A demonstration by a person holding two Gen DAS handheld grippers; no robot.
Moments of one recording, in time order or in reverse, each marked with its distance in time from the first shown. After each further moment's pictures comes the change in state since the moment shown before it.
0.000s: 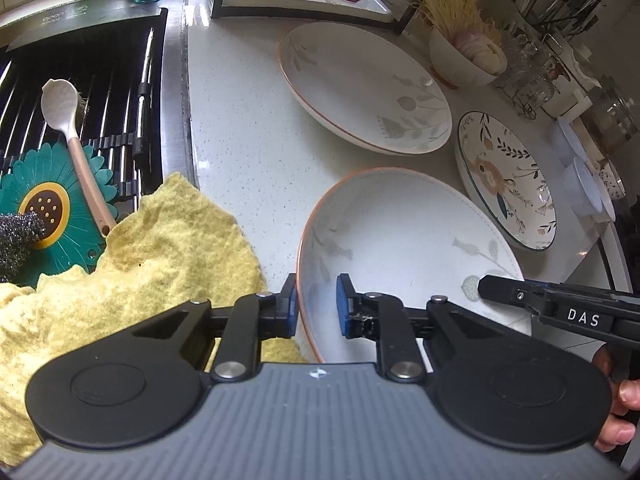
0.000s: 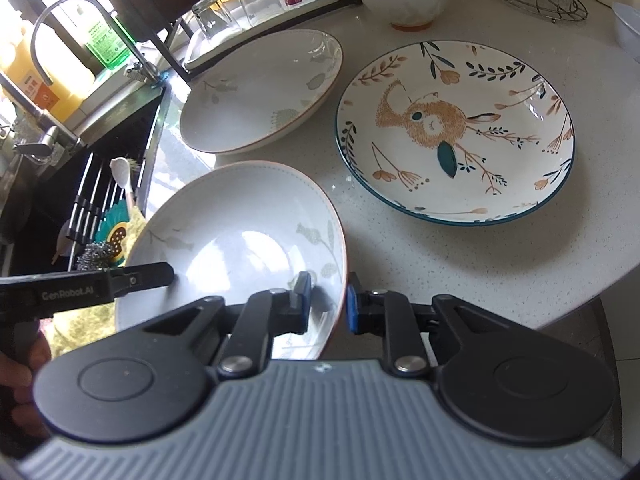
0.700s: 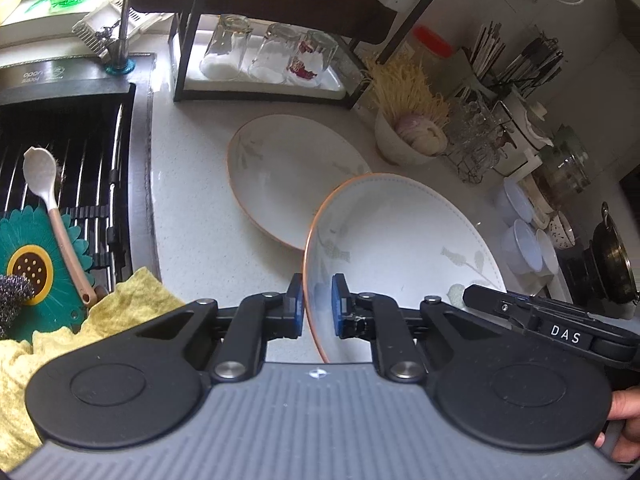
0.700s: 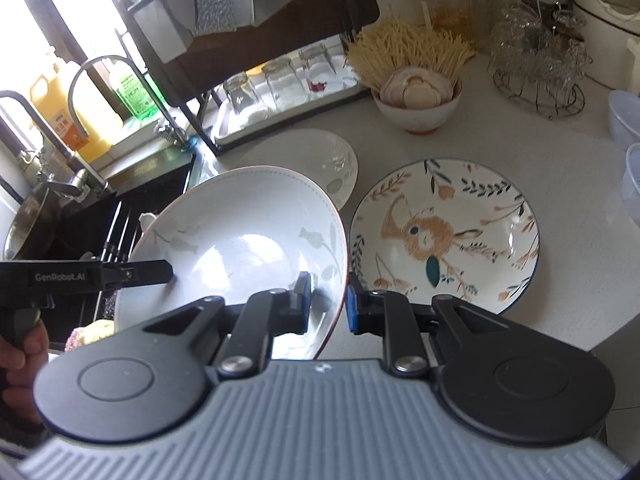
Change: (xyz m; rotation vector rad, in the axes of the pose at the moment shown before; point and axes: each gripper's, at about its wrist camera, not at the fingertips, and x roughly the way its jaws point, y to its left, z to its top) left arm -0.059 -0.029 0.056 -0.028 -0.113 -0.121; right arm -0.062 -0.003 0.050 -0.062 -0.154 0.032
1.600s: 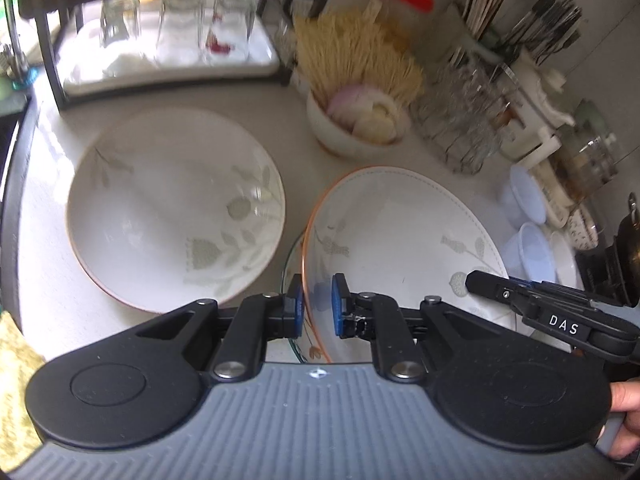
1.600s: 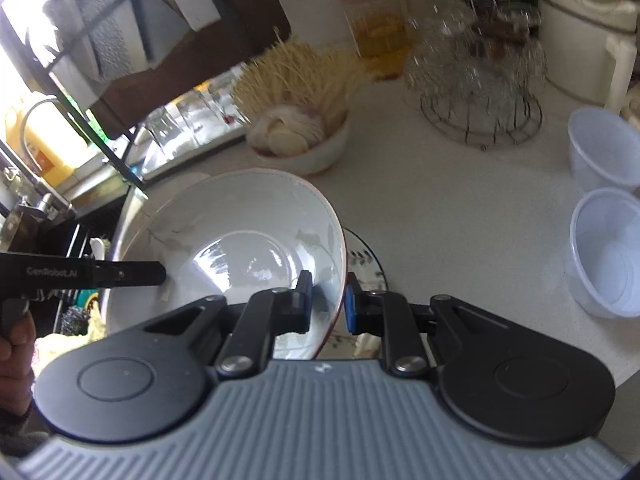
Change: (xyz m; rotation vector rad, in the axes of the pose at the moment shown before) left arm 0.131 -0.115 0.040 0.005 0.106 0.082; right arm 0.038 -0.150 0.052 -0.009 0.054 0.018
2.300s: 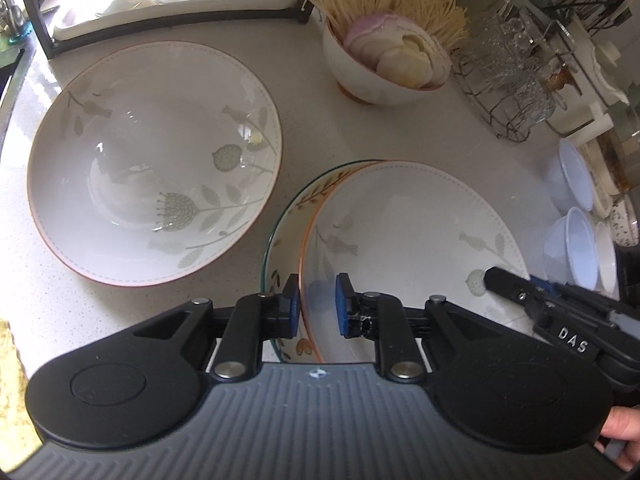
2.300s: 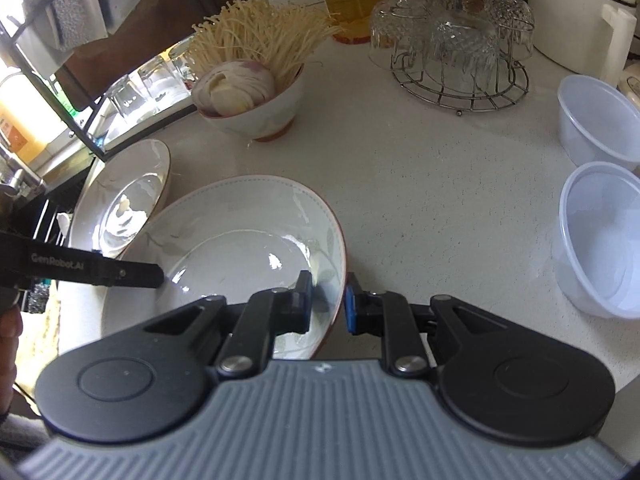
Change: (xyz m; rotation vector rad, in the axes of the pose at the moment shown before) left arm 0.057 -0.017 -0.004 -0.049 0.121 0.115; right arm 0.025 -0.023 -0.005 -0.036 0.042 -0.059
